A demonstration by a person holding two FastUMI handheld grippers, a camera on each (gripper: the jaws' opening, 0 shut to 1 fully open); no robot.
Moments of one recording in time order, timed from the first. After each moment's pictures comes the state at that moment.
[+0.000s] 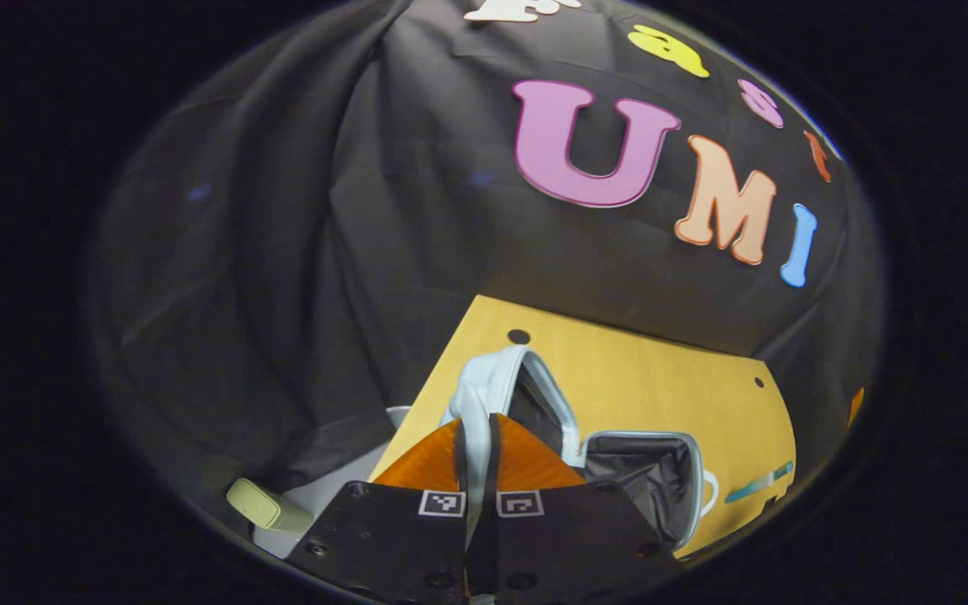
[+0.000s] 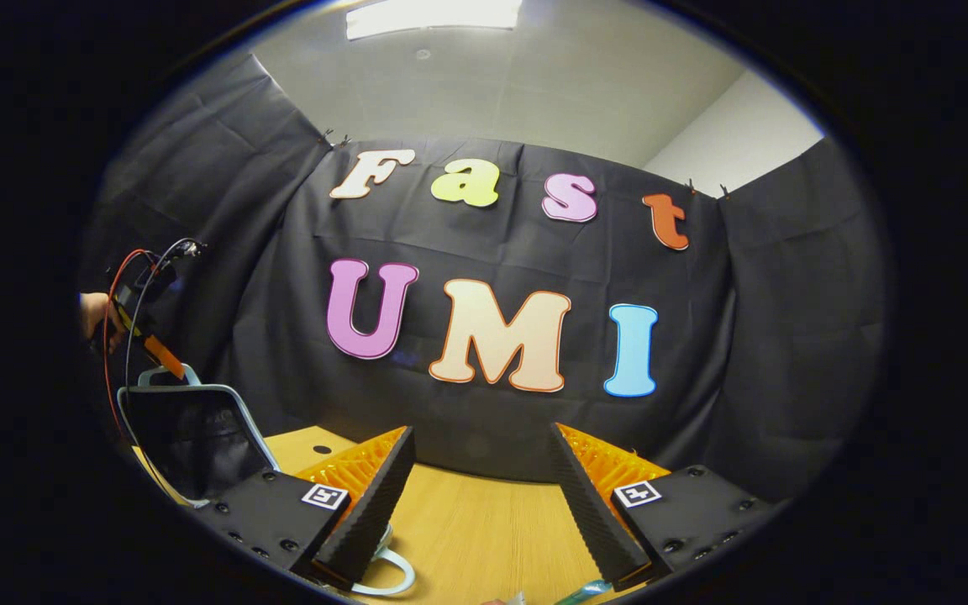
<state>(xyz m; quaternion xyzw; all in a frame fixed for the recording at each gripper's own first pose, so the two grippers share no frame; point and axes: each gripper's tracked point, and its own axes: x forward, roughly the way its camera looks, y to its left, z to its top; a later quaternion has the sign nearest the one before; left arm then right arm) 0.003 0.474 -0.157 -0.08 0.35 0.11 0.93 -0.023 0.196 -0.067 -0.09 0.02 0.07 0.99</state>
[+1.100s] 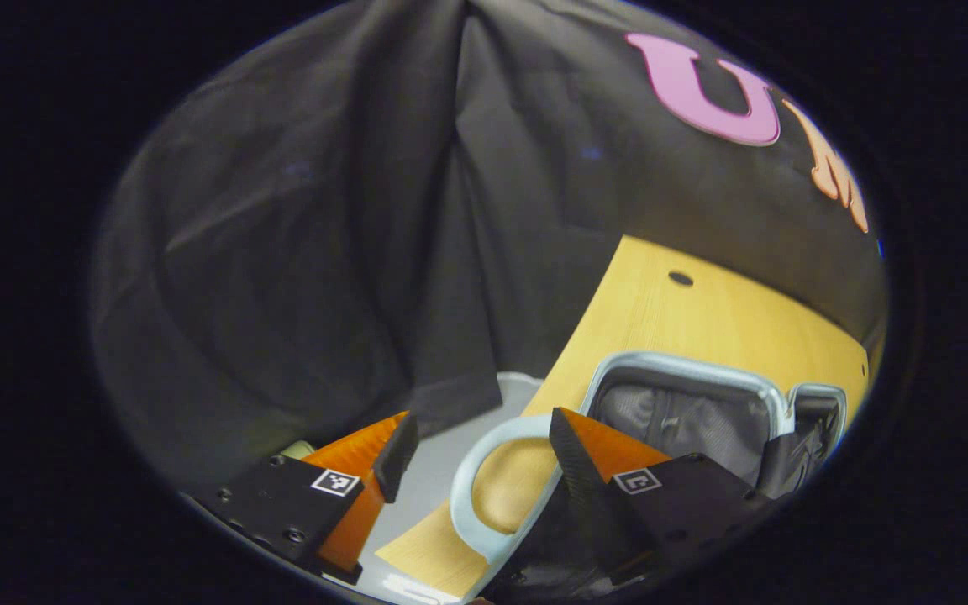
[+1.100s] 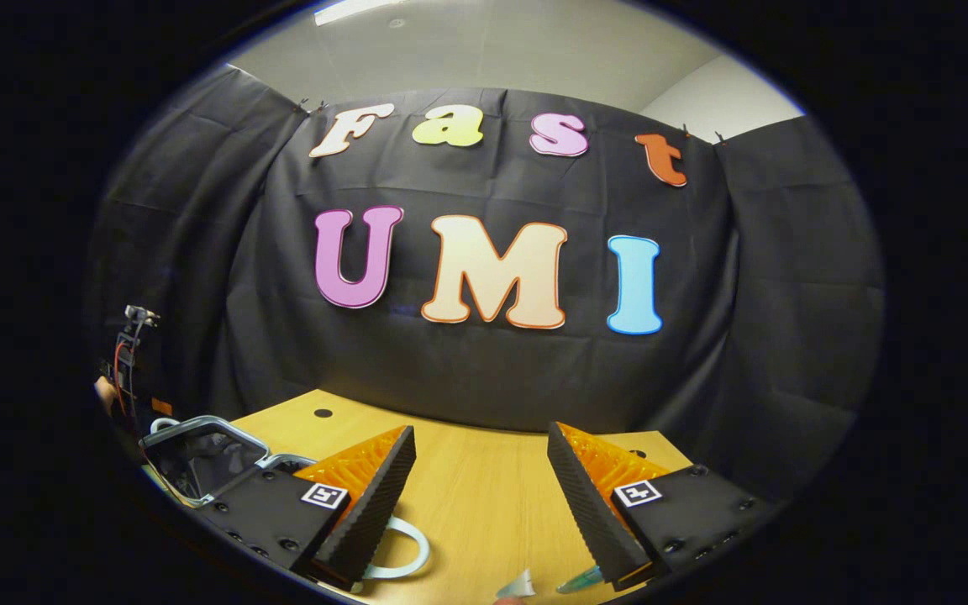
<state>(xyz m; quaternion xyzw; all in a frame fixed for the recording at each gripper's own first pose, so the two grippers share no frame) -0.027 0.576 -0.263 -0.02 0.31 0.30 0.90 -0.005 0.158 -0.119 -0.06 0.10 0.05 0.99</state>
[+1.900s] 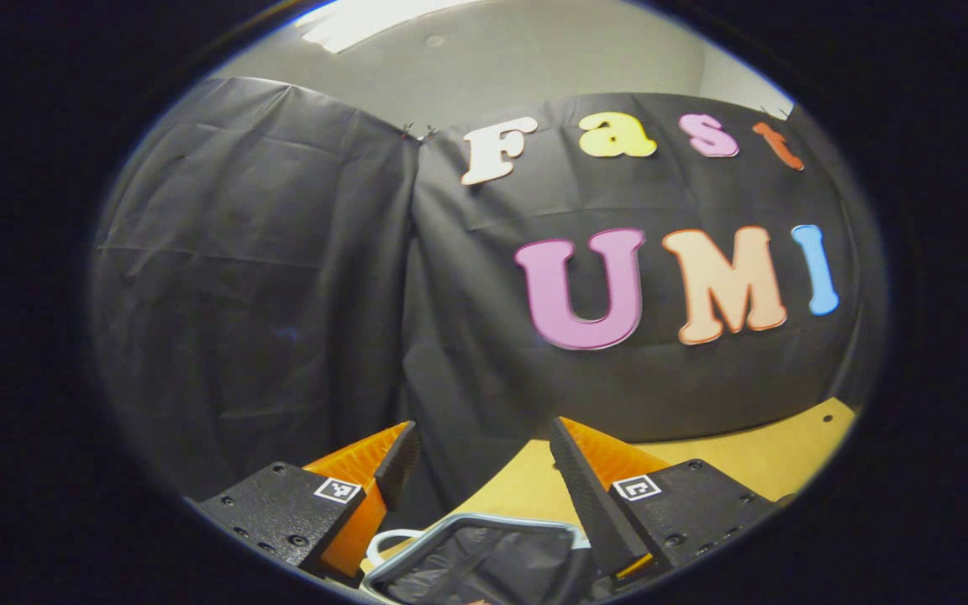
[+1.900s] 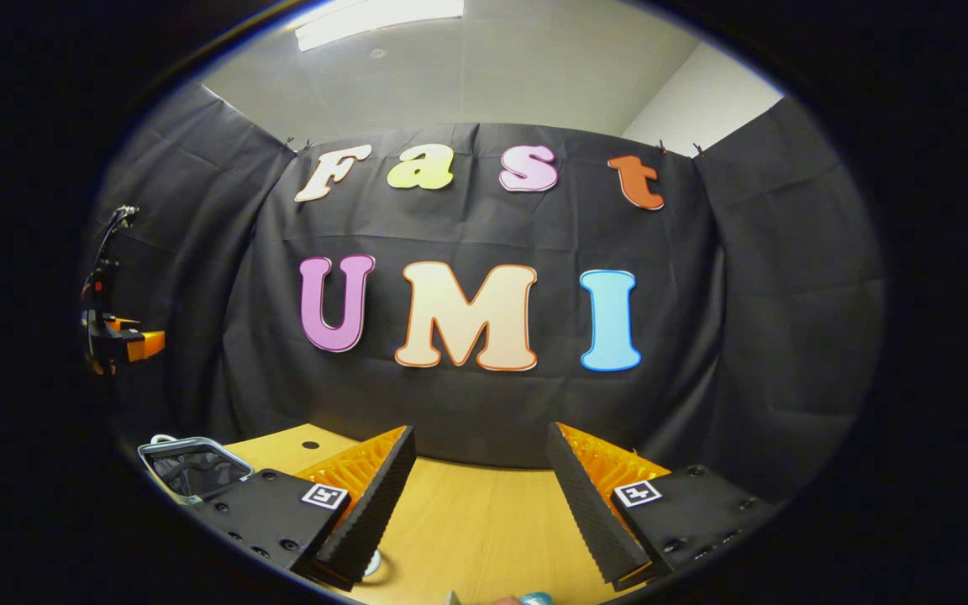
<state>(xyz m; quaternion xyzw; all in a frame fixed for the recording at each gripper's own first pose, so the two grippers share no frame) -0.051 0.378 0.020 0.07 0.03 0.20 0.98 0.016 0.073 -0.065 -0.04 0.03 0.06 1.00</state>
